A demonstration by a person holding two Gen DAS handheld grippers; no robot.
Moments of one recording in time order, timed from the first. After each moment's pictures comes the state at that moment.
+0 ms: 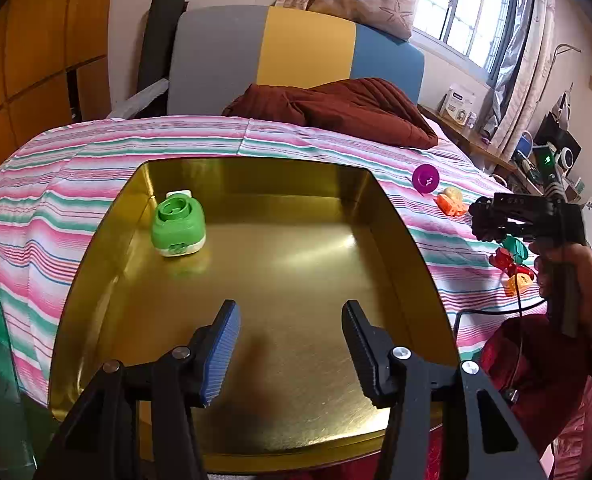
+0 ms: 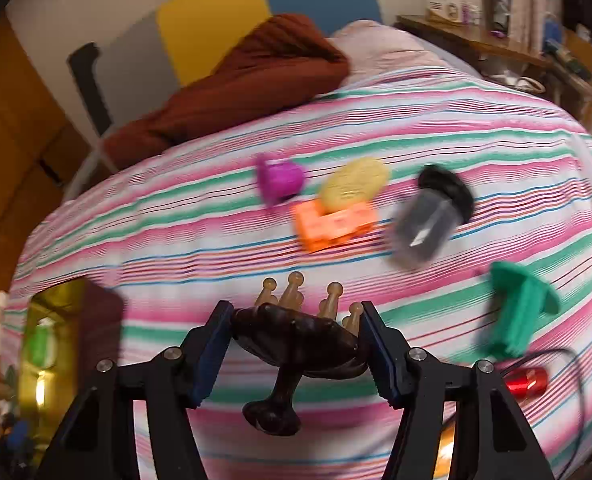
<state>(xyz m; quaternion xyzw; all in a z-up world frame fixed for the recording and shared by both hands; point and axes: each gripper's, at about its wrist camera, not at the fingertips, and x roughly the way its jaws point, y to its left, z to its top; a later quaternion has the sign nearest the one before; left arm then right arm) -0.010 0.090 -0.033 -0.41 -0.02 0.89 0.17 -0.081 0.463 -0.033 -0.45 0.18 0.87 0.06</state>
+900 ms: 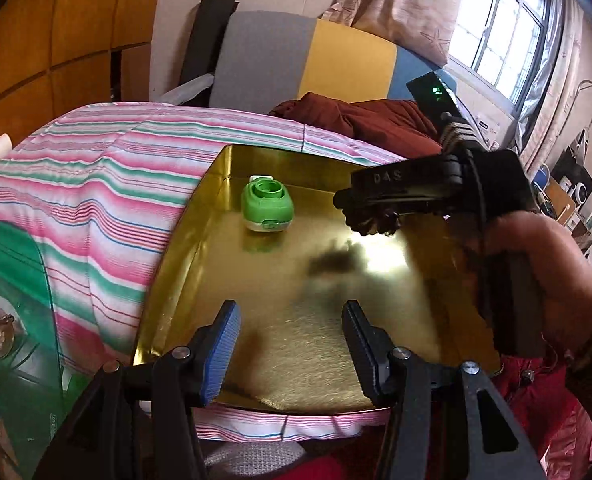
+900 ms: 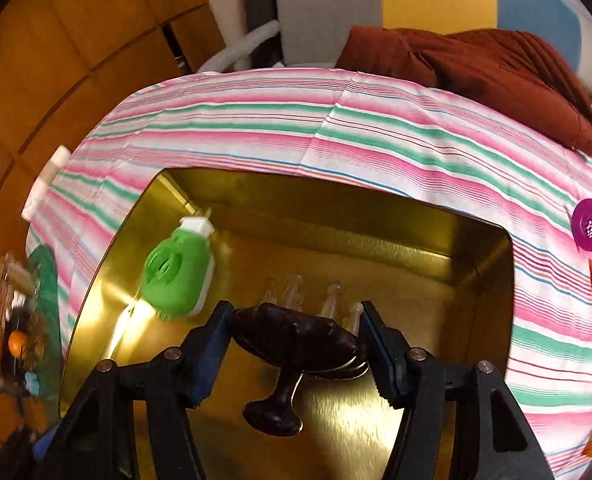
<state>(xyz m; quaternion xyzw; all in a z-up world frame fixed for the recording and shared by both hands) 0.010 0.012 -0.041 -0.40 -0.06 0.90 0.13 -0.154 0.176 -0.046 -0.52 0.04 0.84 -0.12</state>
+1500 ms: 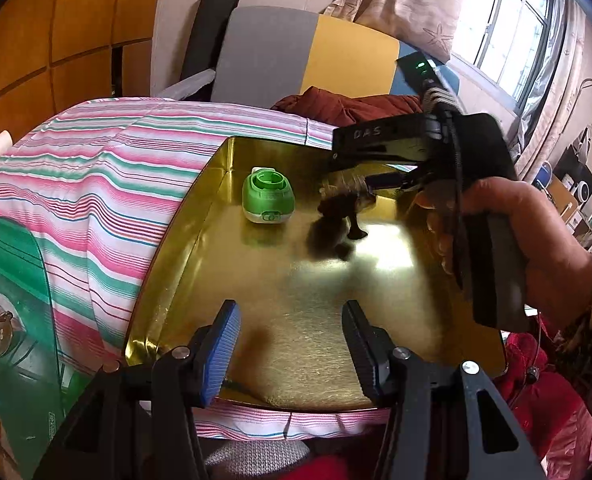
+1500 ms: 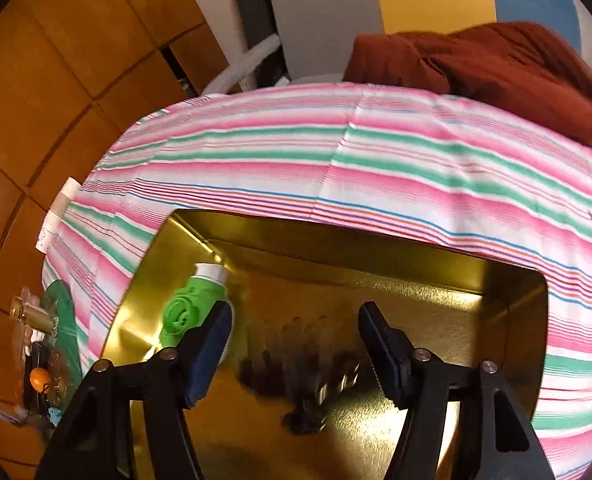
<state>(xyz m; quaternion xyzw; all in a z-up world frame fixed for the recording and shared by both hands) 0.010 0.014 -0.044 -0.41 -0.06 0.90 0.13 -0.172 0.171 -0.038 -0.49 0.08 0.85 -0.15</state>
